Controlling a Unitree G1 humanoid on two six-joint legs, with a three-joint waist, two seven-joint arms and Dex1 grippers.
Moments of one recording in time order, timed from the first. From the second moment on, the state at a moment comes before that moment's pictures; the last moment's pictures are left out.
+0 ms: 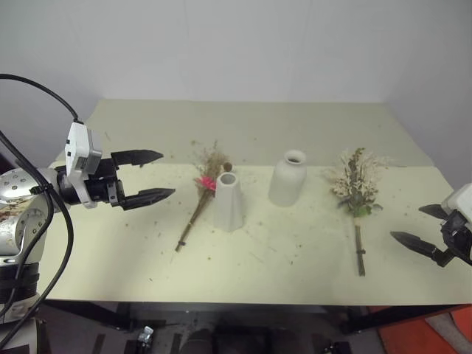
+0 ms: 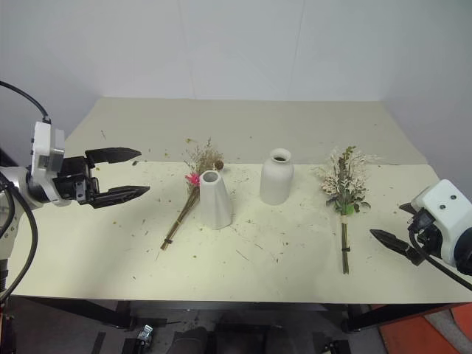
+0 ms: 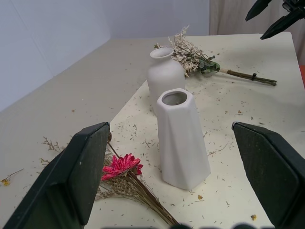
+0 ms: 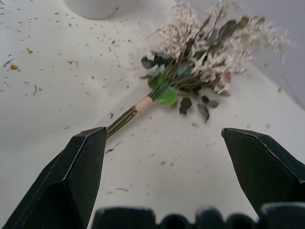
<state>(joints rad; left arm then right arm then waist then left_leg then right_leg) -0.47 0.91 0.26 -0.06 -0.63 0.41 -1.26 0.14 -1.02 -0.62 -0.43 0.34 0.75 0.94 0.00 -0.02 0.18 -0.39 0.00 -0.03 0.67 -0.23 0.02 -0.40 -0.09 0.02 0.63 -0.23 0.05</state>
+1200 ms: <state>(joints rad) -0.91 0.72 -0.07 0.11 -0.43 0.26 -1.44 -0.61 -0.78 -0.07 0.11 0.32 1.27 0.52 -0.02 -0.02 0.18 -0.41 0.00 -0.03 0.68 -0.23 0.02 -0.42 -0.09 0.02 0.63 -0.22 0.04</state>
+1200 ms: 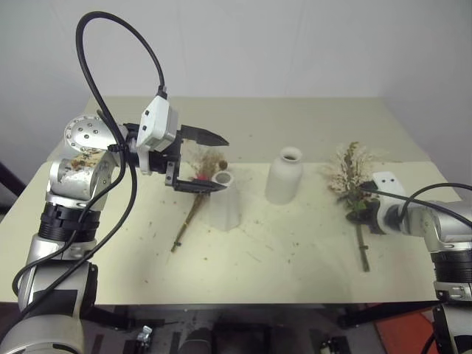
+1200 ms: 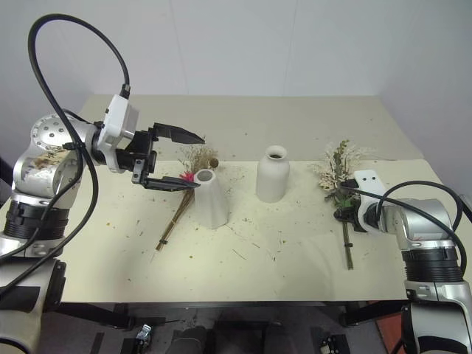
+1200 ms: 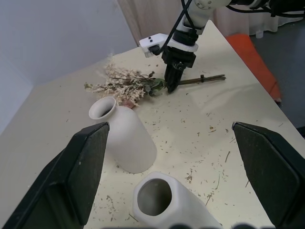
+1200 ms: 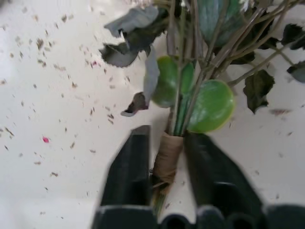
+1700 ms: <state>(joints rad) -0.84 0.75 -0.01 0.07 -0.46 0.31 -1.39 -0.74 -0.53 -0.24 -0.04 0.15 0.72 0.10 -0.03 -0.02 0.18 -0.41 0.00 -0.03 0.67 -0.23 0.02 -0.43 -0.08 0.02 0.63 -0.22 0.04</state>
